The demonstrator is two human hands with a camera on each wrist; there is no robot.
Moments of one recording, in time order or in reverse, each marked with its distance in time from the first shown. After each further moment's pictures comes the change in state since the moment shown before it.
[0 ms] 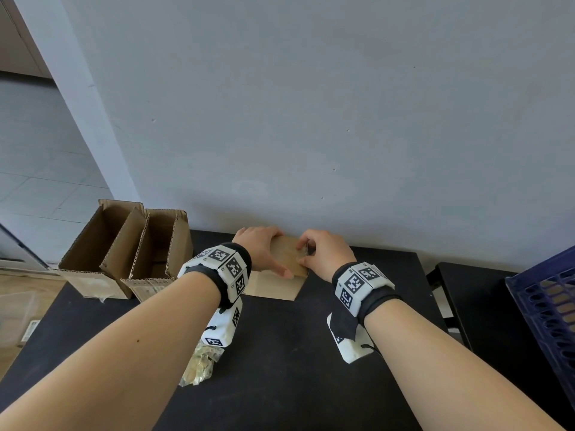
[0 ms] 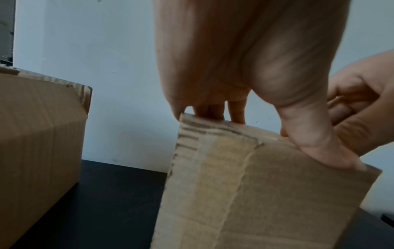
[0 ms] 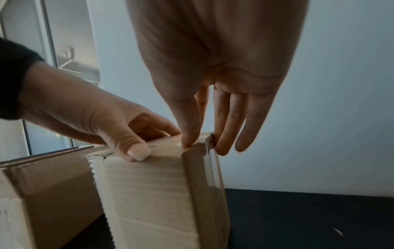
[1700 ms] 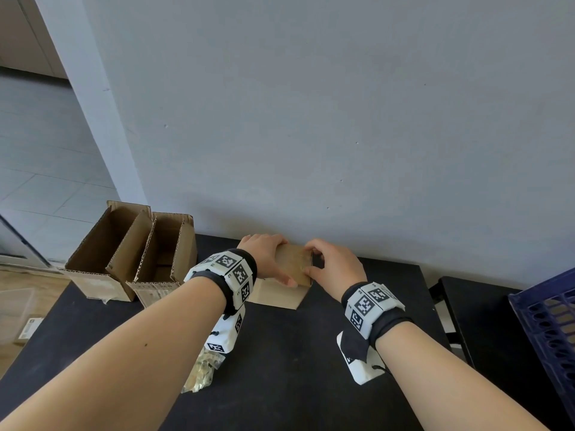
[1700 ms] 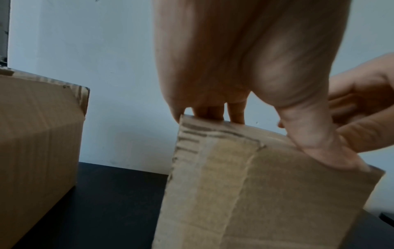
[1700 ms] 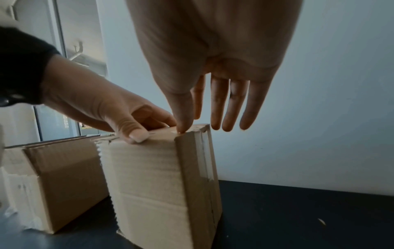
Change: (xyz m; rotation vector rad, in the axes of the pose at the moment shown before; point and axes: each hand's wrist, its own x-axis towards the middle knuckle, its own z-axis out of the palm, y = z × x) left_hand 0.000 0.000 -0.002 0.014 -0.014 0.003; right_hand -0.009 0.006 0.004 -0.058 0.072 -0.054
